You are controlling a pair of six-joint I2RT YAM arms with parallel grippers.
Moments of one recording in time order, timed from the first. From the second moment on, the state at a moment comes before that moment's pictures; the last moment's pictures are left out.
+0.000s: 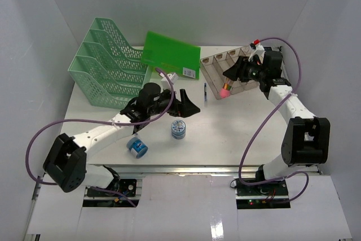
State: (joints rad) left arm -0.69 1.32 0.86 0.14 0.37 -0.61; right arm 0.06 1.54 1.13 0.00 -0.62 0.23
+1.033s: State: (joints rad) left arm -0.69 0.97 0.66 -0.11 0.08 -0.35; right arm 0.08 2.05 1.52 0.23 0.16 -0.39
